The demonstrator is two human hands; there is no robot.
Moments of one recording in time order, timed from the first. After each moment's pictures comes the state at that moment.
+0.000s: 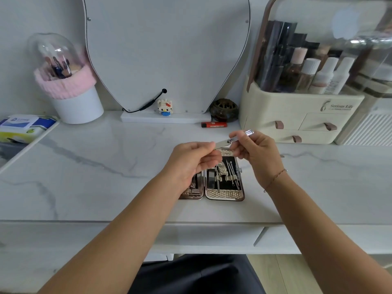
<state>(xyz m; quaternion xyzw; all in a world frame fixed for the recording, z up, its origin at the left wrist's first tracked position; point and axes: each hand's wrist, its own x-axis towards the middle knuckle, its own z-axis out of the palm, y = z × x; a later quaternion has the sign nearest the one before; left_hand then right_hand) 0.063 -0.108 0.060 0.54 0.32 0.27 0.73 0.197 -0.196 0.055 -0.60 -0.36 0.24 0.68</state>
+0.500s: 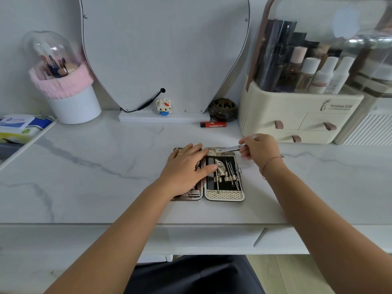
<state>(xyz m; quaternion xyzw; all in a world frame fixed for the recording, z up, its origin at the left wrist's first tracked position) 0.057 -0.076 0.016 0.94 0.26 0.10 0.18 0.240 -0.169 0.037 -0.78 -0.23 0.19 0.55</state>
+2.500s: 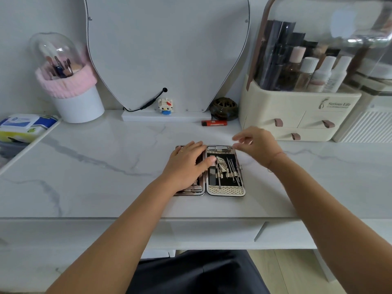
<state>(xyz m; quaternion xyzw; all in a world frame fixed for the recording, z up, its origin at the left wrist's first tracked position) 0.054 -0.077 0.017 0.93 0.26 0.14 0.22 0.246 -0.181 0.045 -0.79 -0.54 0.02 0.31</state>
